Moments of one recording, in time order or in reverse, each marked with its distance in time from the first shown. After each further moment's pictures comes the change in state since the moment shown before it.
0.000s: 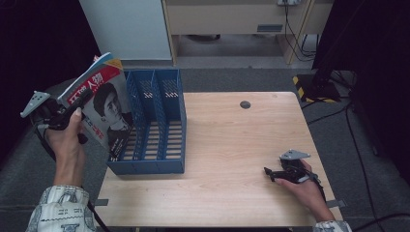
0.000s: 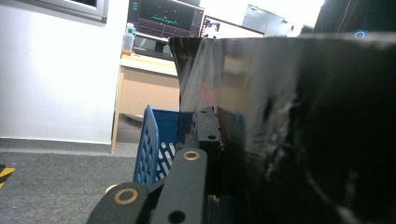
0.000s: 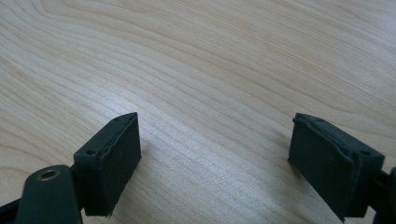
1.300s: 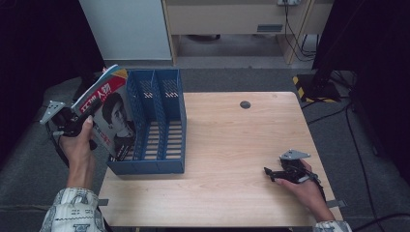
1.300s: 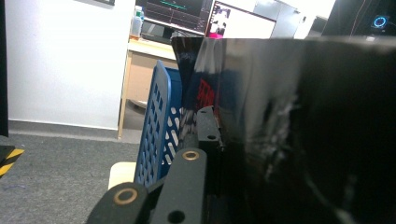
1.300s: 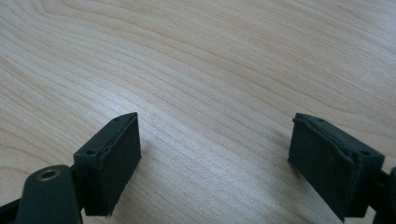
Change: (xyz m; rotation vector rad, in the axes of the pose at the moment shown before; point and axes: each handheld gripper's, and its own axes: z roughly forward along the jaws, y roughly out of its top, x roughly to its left) left arm 0.006 -0.041 0.011 0.037 0.035 -0.015; right arm 0.000 0.000 0.000 0.001 0.000 0.002
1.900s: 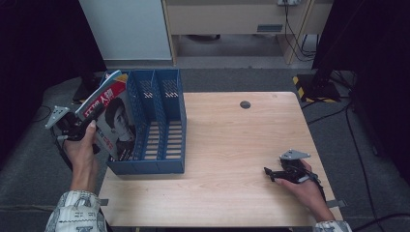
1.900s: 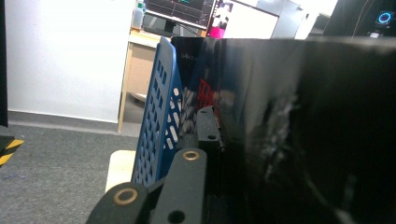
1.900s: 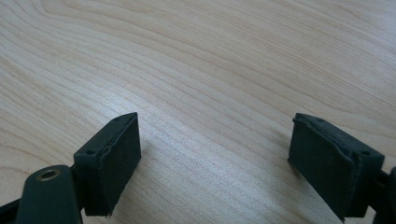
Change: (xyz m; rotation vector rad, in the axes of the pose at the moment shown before) left arm 0.002 -0.018 0.001 0.018 0.005 -0.016; right arm 0.000 0.000 0.000 0.000 0.000 0.000
